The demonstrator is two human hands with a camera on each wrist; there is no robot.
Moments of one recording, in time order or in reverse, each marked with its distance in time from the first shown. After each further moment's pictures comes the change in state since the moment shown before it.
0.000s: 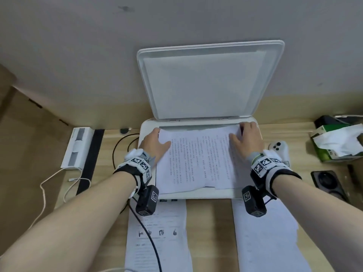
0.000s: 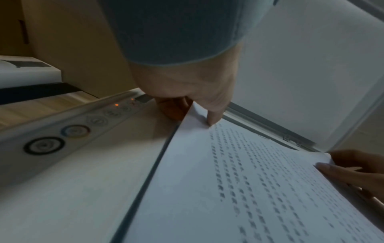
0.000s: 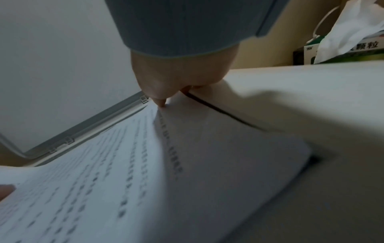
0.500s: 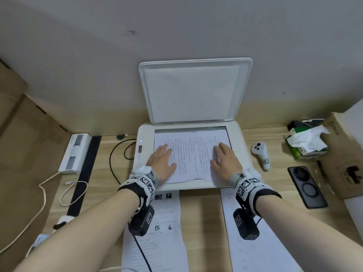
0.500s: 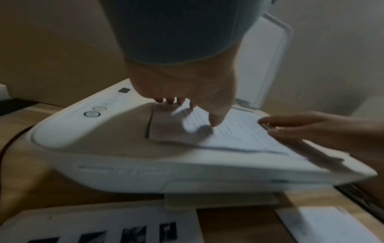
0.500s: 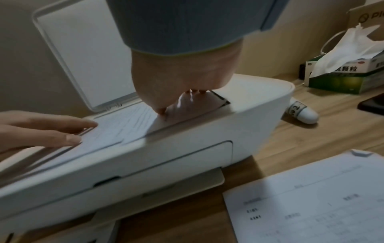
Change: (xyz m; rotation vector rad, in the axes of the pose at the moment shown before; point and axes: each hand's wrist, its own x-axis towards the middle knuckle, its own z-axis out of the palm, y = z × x) left_hand -0.072 0.003 0.019 0.278 -0.233 0.270; right_hand -0.105 -0.012 -0.002 -0.148 -0.181 -0.233
